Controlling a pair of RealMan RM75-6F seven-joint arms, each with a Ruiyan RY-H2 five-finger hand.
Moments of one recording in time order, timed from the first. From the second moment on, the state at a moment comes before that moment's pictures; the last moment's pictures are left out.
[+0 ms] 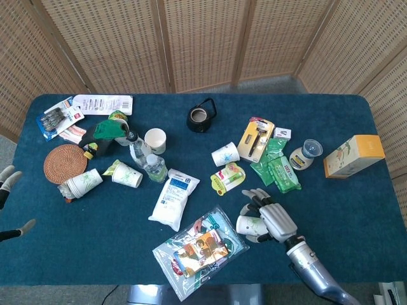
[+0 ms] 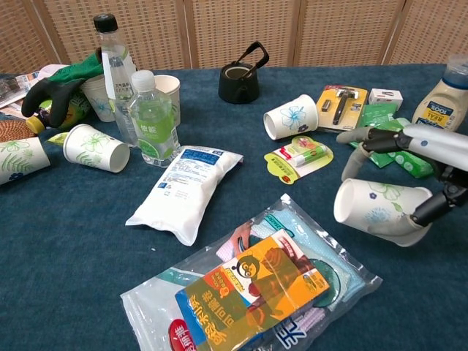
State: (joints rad) left arm -0.08 -0.85 -0.03 -1.88 1.46 1.43 -0.12; right arm 0.42 -1.44 0.02 -1.62 -1.54 1.13 0.16
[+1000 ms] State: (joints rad) left arm -0.08 -0.85 -0.03 -1.89 1.46 1.42 -0.10; right arm 0.45 -1.66 0.10 -1.27 -1.50 1.21 0.75
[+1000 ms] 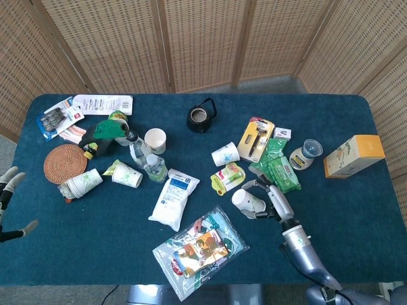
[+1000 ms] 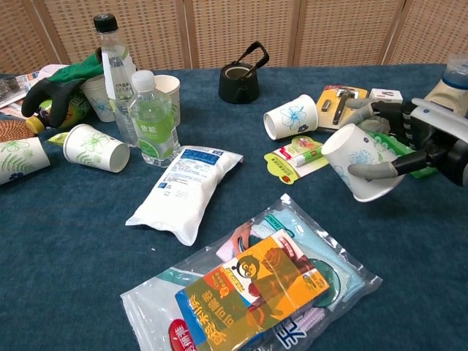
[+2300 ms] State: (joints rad) left arm -0.09 -0.86 -0.02 -1.89 1.46 1.41 -0.08; right arm 0.45 -1.72 0.08 -1.04 -1.50 1.18 0.91
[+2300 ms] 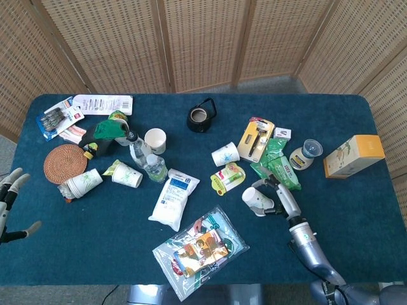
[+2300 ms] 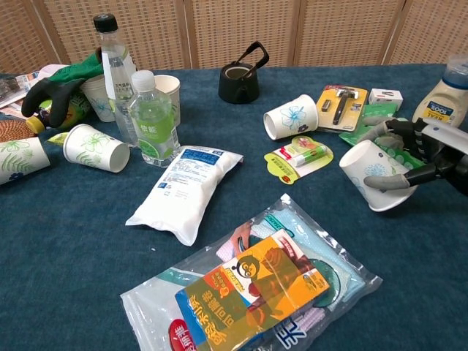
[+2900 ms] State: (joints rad) left arm -0.09 -0.86 -0.02 -1.89 1.46 1.41 -0.09; right arm 0.43 -1.73 0.06 -0.97 -1.53 1.22 1.01
